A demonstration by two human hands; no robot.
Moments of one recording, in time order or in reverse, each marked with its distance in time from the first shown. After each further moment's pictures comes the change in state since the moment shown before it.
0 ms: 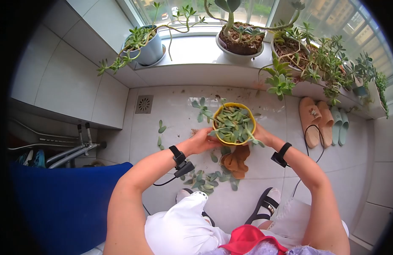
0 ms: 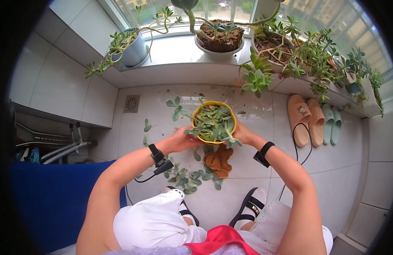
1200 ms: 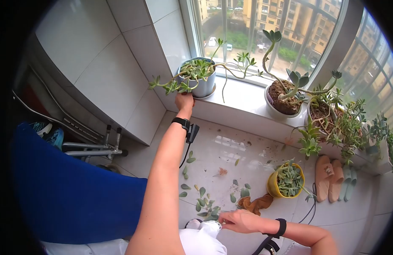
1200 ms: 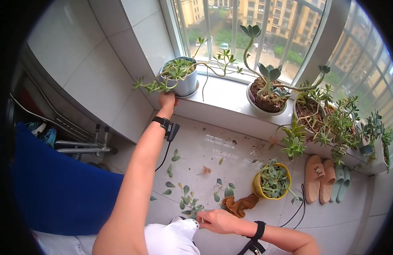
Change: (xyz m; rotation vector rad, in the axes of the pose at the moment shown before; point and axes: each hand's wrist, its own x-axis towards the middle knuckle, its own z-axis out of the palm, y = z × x) left_hand -0.039 0.275 -0.131 0.173 1.219 1.013; right_hand -0.032 -0.121 0.168 -0.432 -0.543 -0.093
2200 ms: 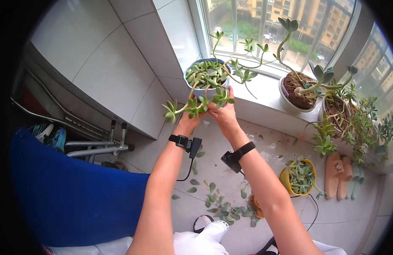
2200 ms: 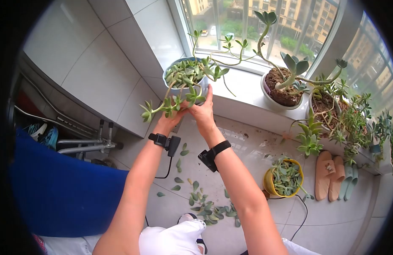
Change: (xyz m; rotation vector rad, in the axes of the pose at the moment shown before) left_hand -0.029 -0.064 -0.054 -0.694 -0.720 -0.060; right_hand 0.254 0.016 -0.171 1.054 0.834 -0.296
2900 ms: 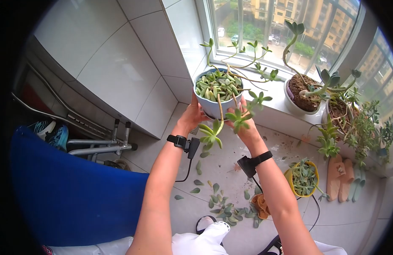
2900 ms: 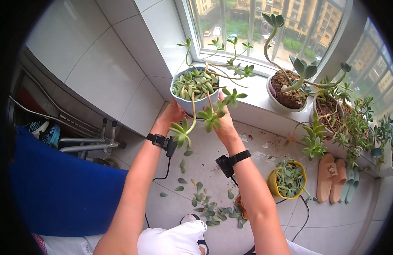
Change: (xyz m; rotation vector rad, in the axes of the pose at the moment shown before) left_hand -0.015 0.041 0.007 0.514 -0.339 0.079; right_hand -0.013 0.011 -0.054 0.040 -0.199 -0.069
